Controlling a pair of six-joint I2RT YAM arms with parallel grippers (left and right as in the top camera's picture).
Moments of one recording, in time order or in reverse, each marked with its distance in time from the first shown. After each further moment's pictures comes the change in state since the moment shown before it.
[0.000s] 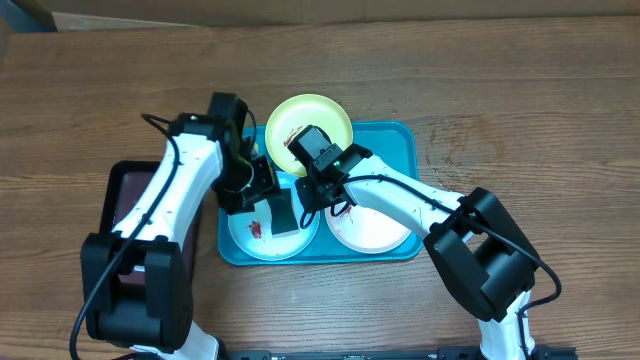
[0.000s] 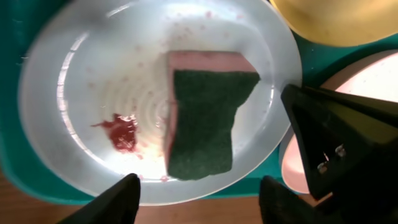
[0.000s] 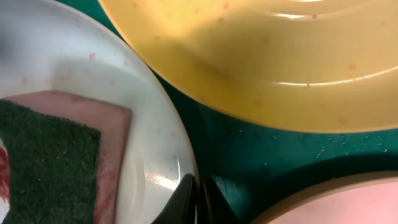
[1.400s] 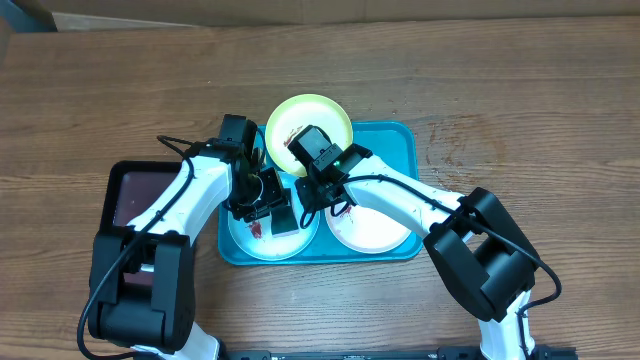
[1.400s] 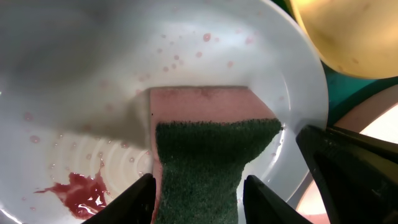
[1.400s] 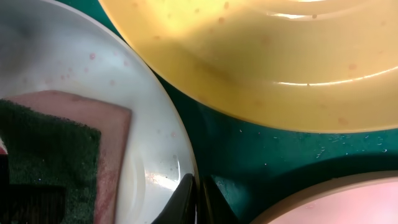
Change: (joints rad) left arm -0.017 0.000 -0.200 0.301 0.023 -0.066; right arm 0.000 0.000 0.000 0.000 0.000 0.000
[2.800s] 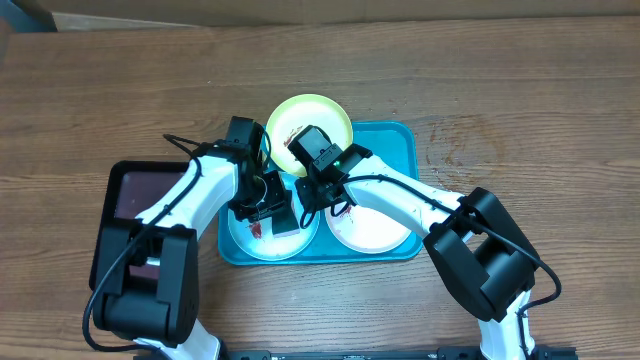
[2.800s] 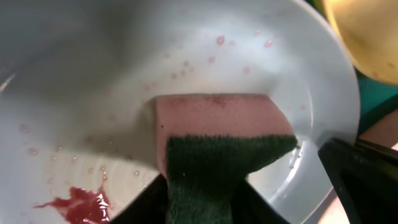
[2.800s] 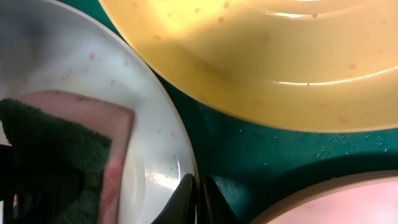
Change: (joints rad) left arm -0.026 0.036 -0.006 0.019 -0.045 -0.007; right arm 0.000 0.000 0.000 -0.001 0.000 0.000
